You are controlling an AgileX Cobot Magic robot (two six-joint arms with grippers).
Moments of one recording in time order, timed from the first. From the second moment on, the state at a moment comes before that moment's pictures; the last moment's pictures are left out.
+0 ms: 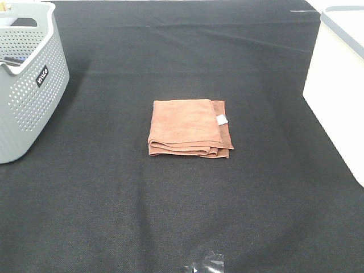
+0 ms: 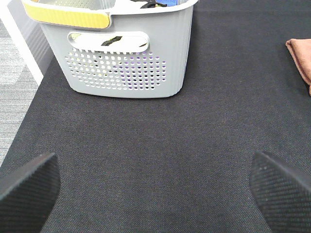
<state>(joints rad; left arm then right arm) 0.07 -0.01 -0.49 0.00 1.05 0.00 0.00 0.00 -0.46 0.01 1.12 0.01</state>
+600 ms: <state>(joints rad) 0.07 -0.01 -0.49 0.00 1.05 0.00 0.00 0.00 -0.46 0.01 1.12 0.01</state>
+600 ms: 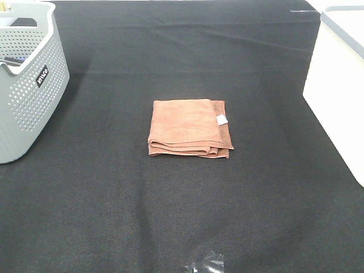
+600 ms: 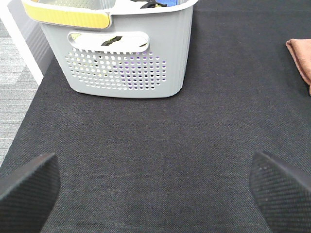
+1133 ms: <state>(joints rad) 0.07 -0.01 -0.49 0.00 1.05 0.00 0.00 0.00 -0.46 0.01 1.12 0.01</state>
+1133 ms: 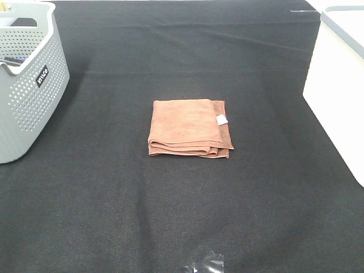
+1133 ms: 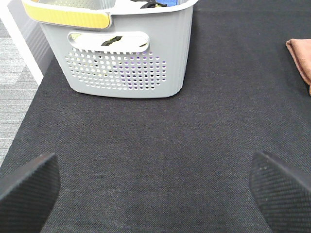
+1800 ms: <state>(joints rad) 0.07 -0.01 -0.49 0.00 1.05 0.00 0.00 0.00 -0.46 0.01 1.12 0.01</state>
